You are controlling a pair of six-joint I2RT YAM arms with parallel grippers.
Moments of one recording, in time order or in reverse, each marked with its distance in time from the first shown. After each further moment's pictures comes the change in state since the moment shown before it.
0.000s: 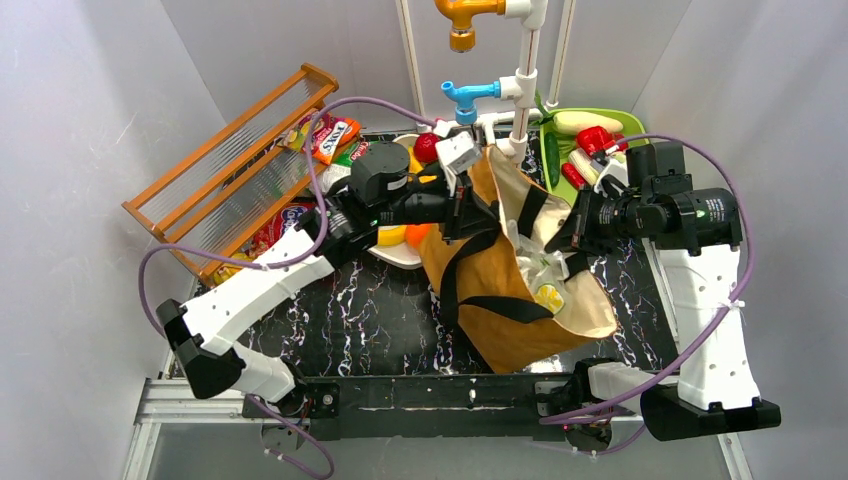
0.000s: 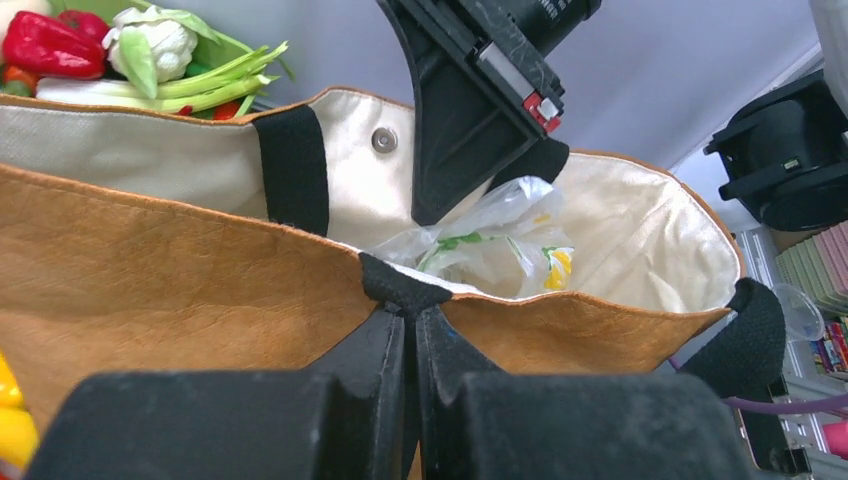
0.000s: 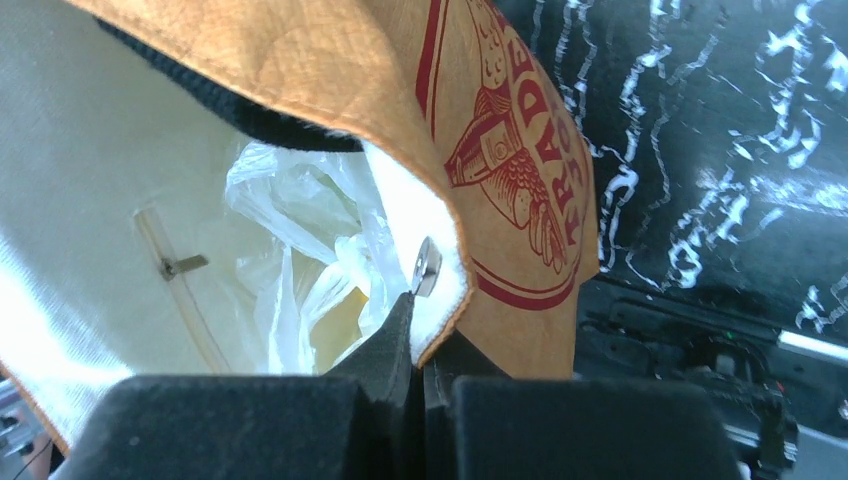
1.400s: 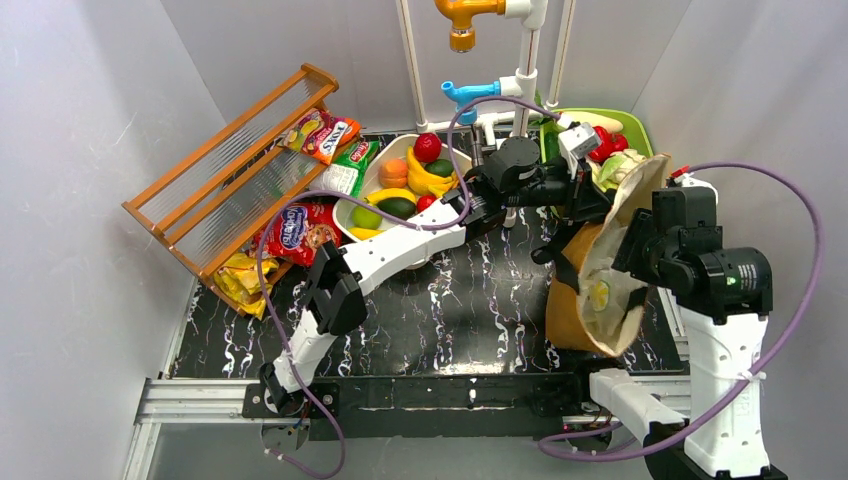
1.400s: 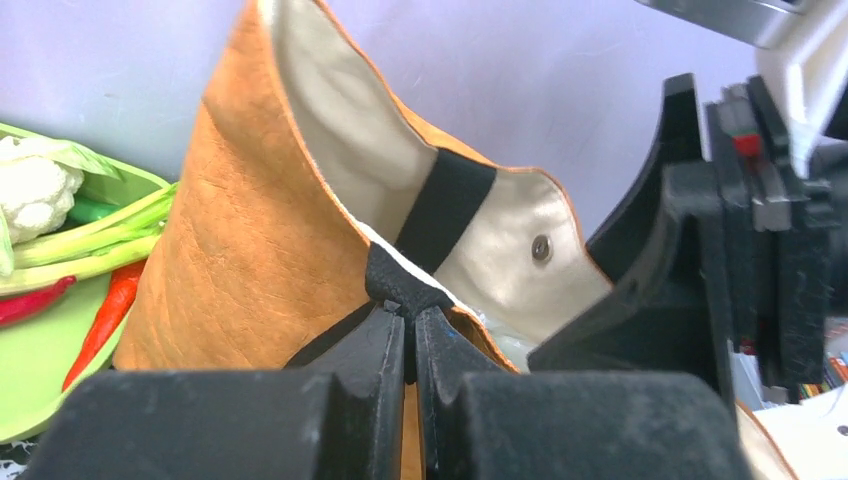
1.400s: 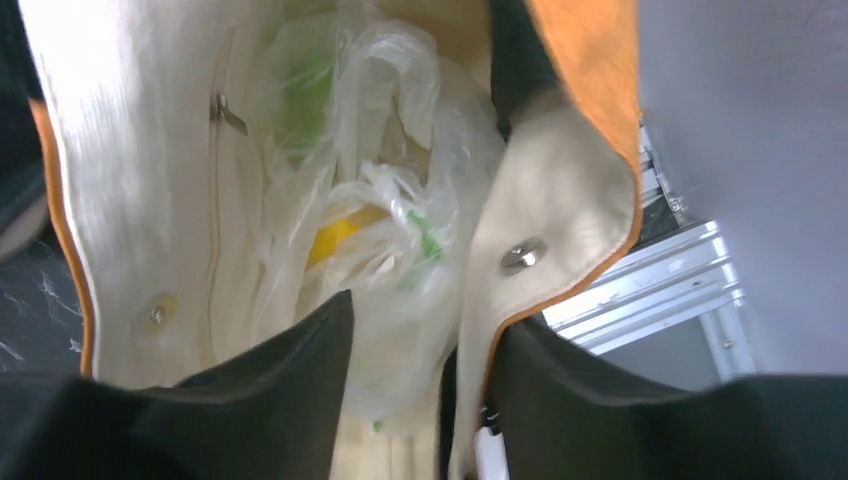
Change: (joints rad) left arm -0.132 0.756 0.598 0.334 0.002 -0.157; right arm -0.028 -0.206 -0.078 -0.054 0.829 -0.002
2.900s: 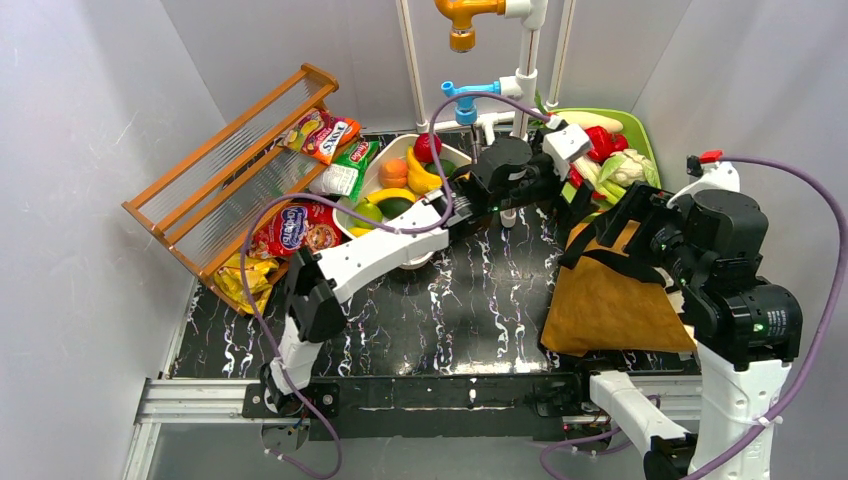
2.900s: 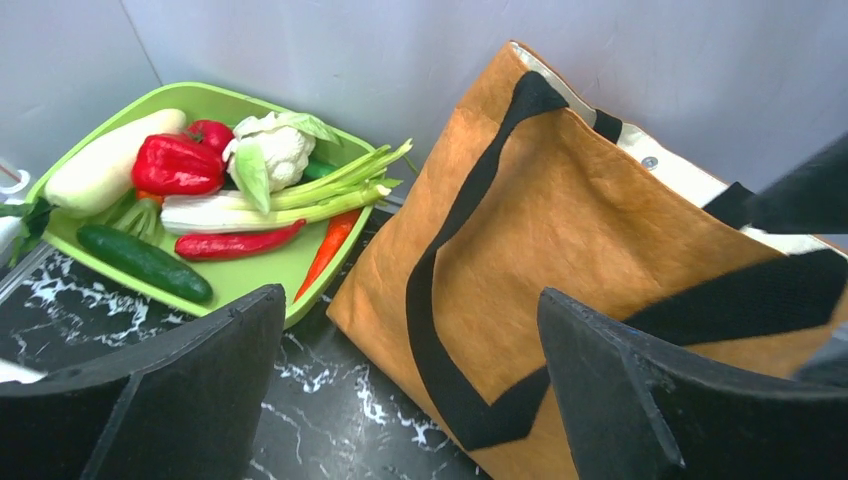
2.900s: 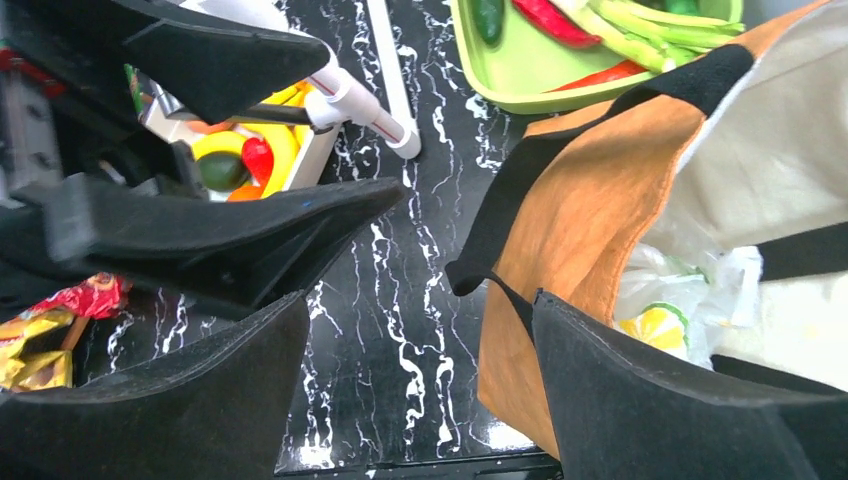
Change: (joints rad) left arm -0.010 -0.087 -0.035 -0.178 -0.335 0.314; right arm 0.000 -0.088 0.063 0.264 -0.224 -0.013
